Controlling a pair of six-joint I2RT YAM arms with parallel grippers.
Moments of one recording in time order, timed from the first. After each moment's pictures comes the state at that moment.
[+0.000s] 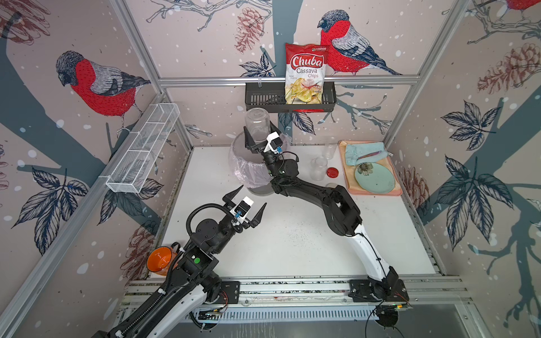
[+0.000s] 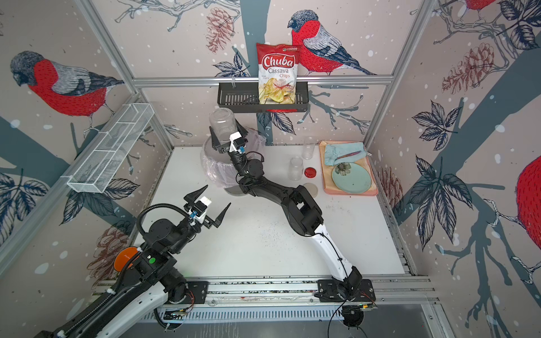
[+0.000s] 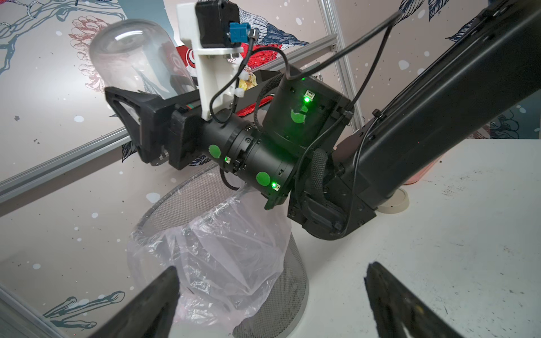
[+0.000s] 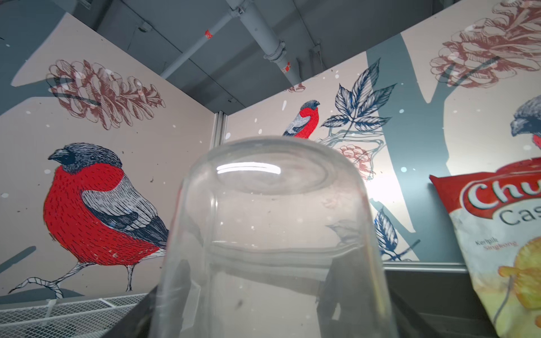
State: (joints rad) left arm -0.64 0.50 0.39 0.20 -0.03 0.42; right arm 0.88 2.42 1.96 1.35 0.13 -0.20
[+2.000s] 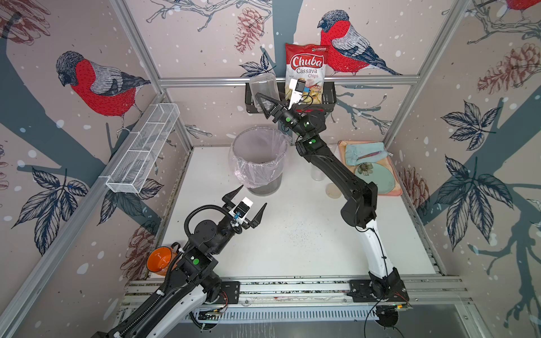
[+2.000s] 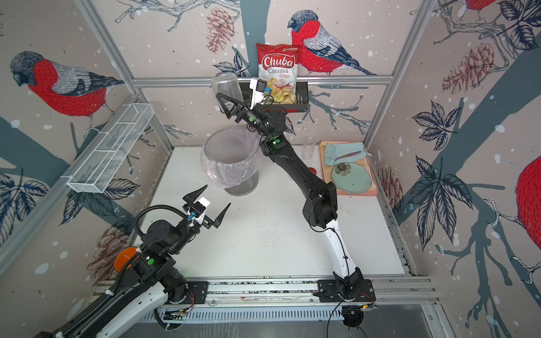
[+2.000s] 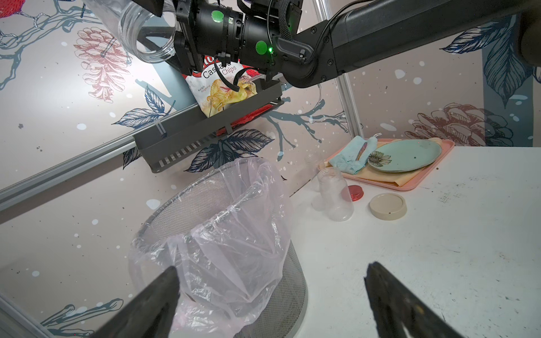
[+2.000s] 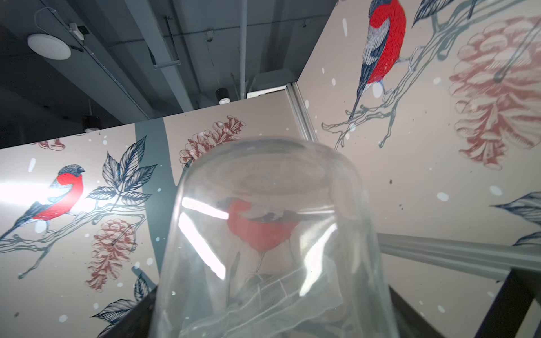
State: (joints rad) left arm -0.65 0.49 0.40 0.20 -0.02 0.41; right arm 0.66 2.35 2.46 0.59 -0.51 0.75
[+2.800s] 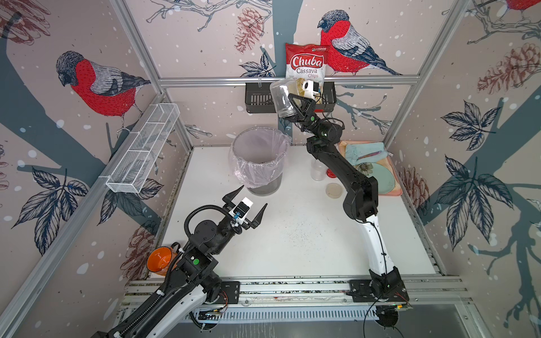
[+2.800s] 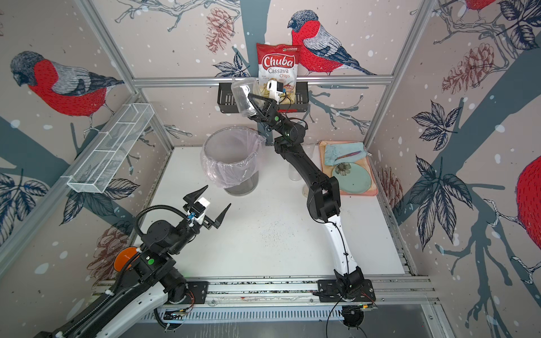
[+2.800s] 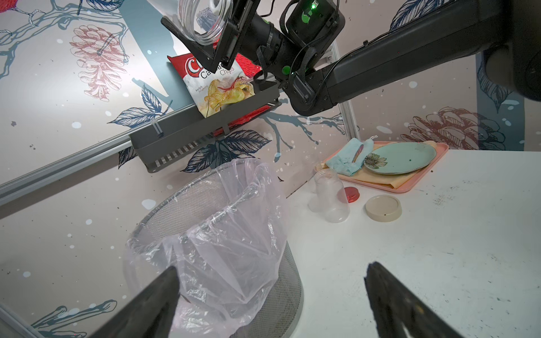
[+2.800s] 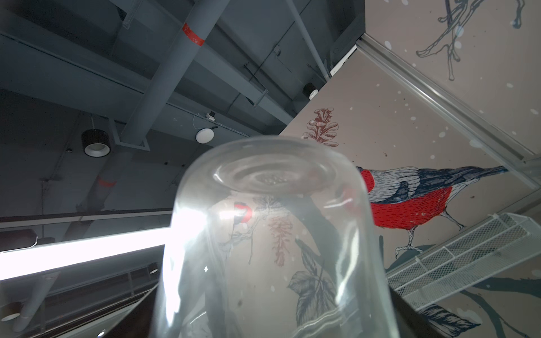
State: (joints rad) left arm -0.65 0.49 0.40 0.20 -0.02 0.40; right arm 0.54 2.39 2.37 1.21 -0.74 1.73
